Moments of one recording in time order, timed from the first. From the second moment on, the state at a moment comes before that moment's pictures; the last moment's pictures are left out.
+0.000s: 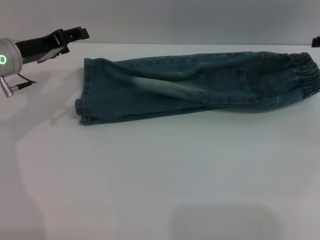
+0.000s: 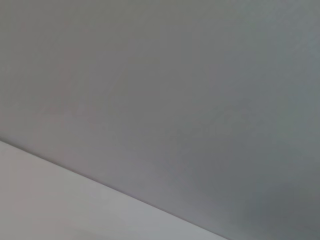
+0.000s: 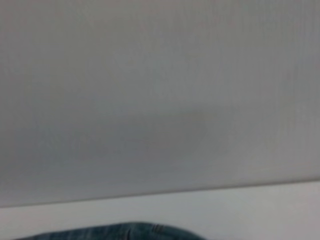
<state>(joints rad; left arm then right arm) -0.69 -2.00 0.75 0.58 1.94 0.90 -2.28 0.80 1.87 -0.52 -0.57 -2.51 -0.89 2.30</state>
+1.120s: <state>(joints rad) -0.69 -2.02 0.74 0.57 1.76 0.89 -2.10 0.71 1.99 -0.60 -0.57 -2.33 -0.83 2.18</state>
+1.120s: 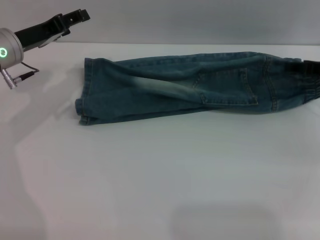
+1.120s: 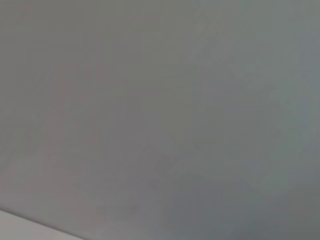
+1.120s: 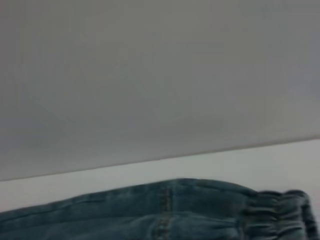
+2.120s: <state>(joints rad) -0.69 -2.05 0.74 0.58 1.75 0.90 -2.05 0.70 1.87 -0.60 -0.65 -2.35 -1.12 2.24</state>
